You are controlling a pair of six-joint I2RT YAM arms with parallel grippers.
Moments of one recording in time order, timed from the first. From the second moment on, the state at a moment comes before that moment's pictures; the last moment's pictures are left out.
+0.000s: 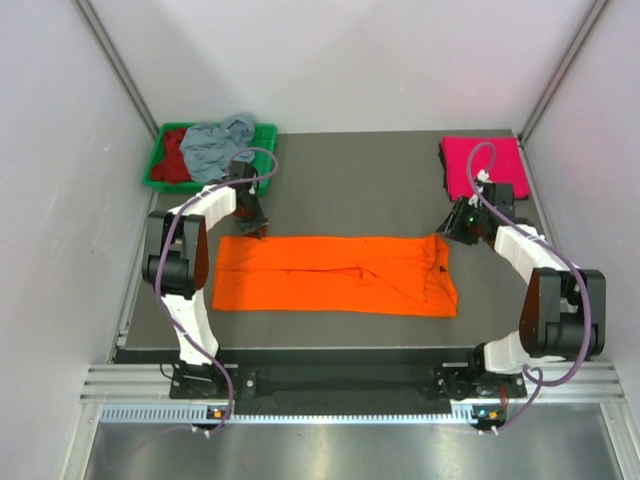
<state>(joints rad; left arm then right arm) -0.14 1.96 1.37 -0.60 0.02 -0.50 -0.05 1.45 0.85 -0.25 -0.29 0.39</state>
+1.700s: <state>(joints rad) -0.10 1.98 1.39 -0.59 -0.08 -0.50 0.00 1.61 0.82 -0.17 -0.18 0.42</state>
